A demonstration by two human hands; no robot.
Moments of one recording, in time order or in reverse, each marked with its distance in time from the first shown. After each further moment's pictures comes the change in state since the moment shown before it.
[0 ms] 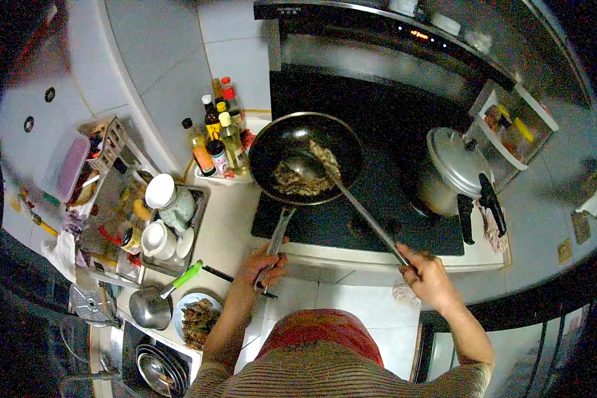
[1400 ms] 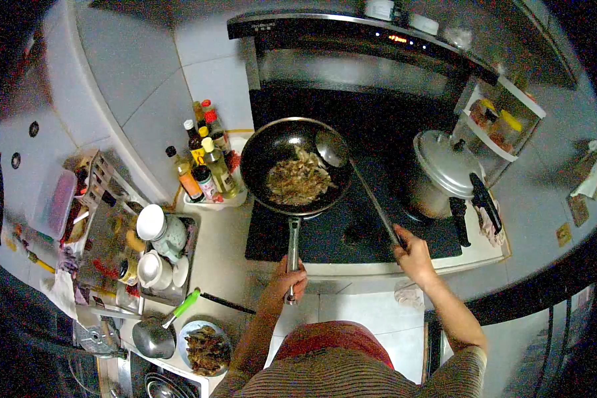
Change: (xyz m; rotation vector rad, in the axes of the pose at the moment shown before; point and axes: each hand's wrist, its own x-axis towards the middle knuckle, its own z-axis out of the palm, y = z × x) left_hand 0.056 -0.034 0.012 0.320 0.080 0.042; right_hand 0.066 0.060 0.035 0.312 0.215 0.200
